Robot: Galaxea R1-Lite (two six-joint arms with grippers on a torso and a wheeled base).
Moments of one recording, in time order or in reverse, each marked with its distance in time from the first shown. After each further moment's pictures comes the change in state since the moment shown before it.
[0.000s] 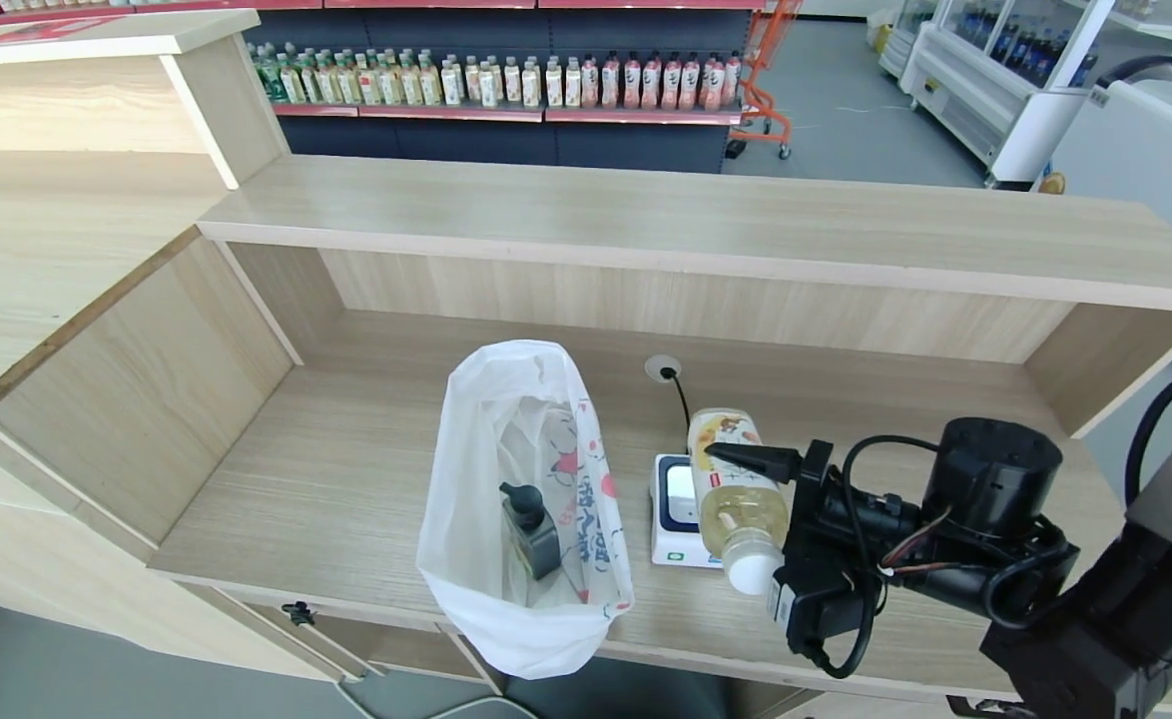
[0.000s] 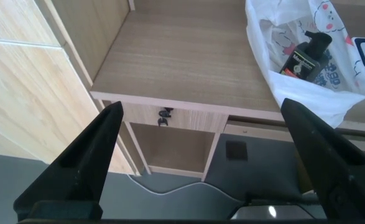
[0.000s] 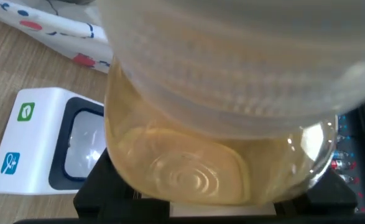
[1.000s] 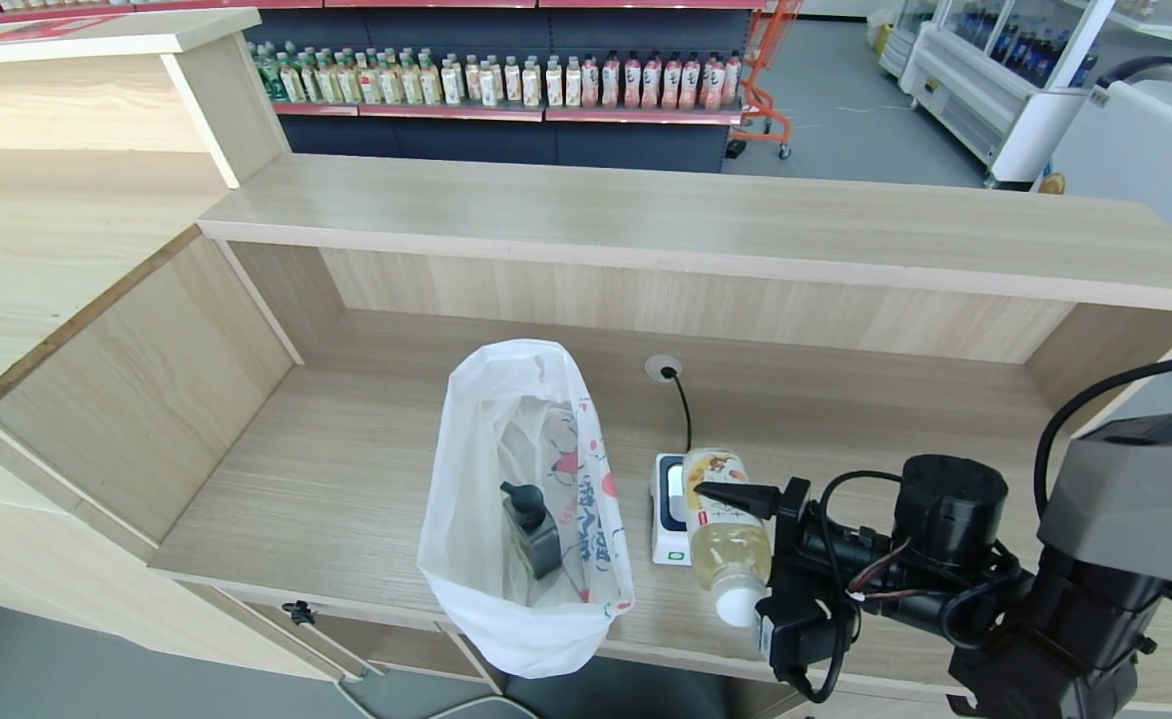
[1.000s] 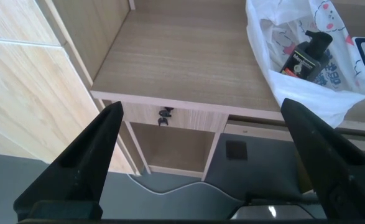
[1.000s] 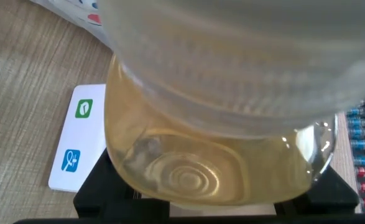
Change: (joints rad) left arm 0.000 0.000 0.000 0.000 0.000 0.000; right arm -0.003 0.140 0.020 -0.084 0.006 -0.013
